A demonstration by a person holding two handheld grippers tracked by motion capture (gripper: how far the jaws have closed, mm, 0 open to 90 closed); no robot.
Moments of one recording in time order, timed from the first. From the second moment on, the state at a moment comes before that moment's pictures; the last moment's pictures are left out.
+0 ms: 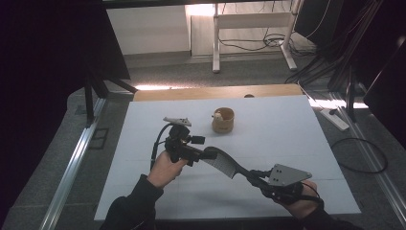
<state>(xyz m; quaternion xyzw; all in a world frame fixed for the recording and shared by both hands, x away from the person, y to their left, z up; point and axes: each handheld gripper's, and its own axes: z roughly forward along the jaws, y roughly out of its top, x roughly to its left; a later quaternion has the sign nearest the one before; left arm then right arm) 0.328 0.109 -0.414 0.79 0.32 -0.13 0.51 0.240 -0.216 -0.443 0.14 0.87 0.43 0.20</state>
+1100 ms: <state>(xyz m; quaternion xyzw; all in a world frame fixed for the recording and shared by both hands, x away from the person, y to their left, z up) 0.331 0.112 -0.417 0.76 0.31 -0.22 0.52 0.235 -0.211 -0.444 0.11 0.86 0.43 0.23</state>
